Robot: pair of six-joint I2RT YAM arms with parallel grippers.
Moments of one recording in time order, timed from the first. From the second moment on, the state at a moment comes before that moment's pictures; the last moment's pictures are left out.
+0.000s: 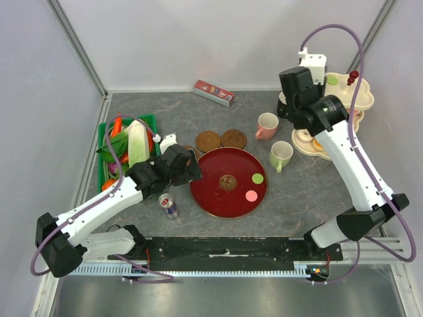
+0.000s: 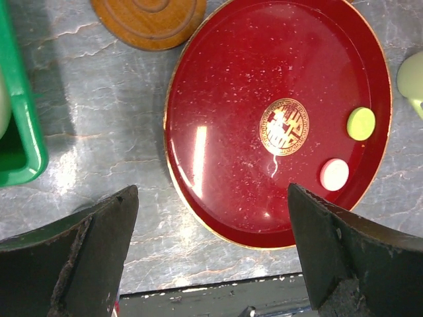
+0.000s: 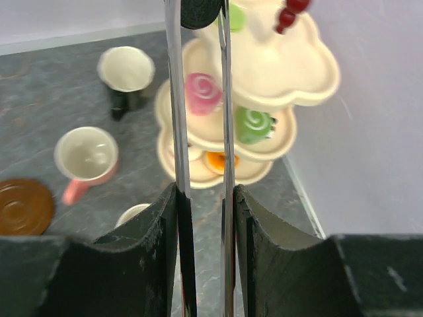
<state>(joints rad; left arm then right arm) -0.81 1.09 0.93 -0.73 -0.36 -0.93 0.54 1.48 1.85 -1.01 0.92 0.27</state>
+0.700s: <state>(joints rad) -0.55 1.41 1.06 -0.59 -0.09 -0.60 0.22 1.41 1.71 -1.06 0.74 0.23</state>
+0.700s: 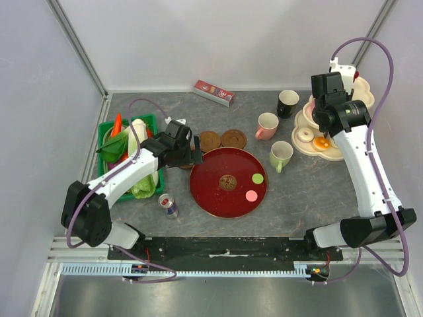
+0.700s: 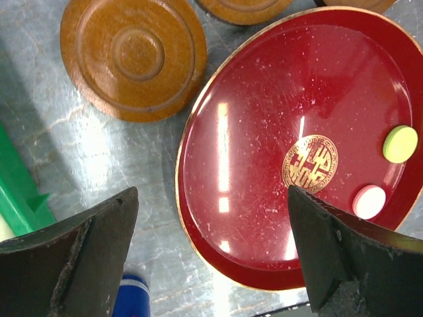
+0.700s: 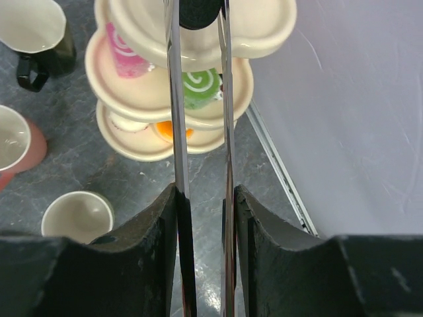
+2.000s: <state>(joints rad) -0.54 1.82 1.25 -0.51 0.10 -0.15 0.15 1.36 1.78 -1.05 0.62 0.19</state>
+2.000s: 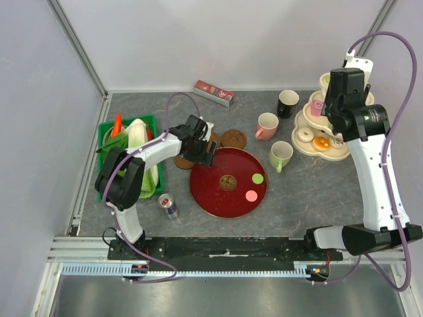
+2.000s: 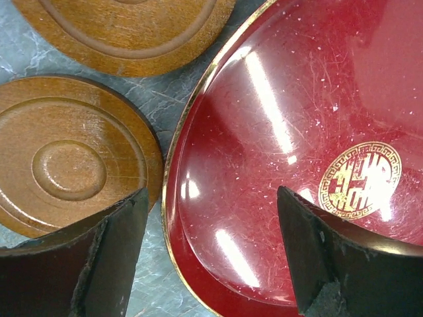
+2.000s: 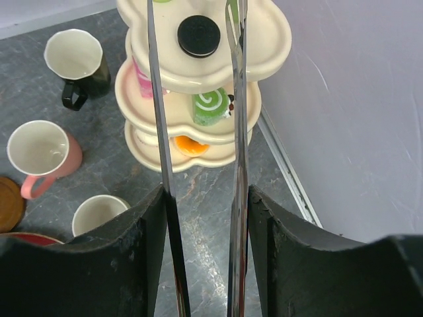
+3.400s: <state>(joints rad) -0.60 1.52 0.83 -0.60 -0.05 -0.67 0.74 1.21 1.45 -0.94 0.21 0.29</state>
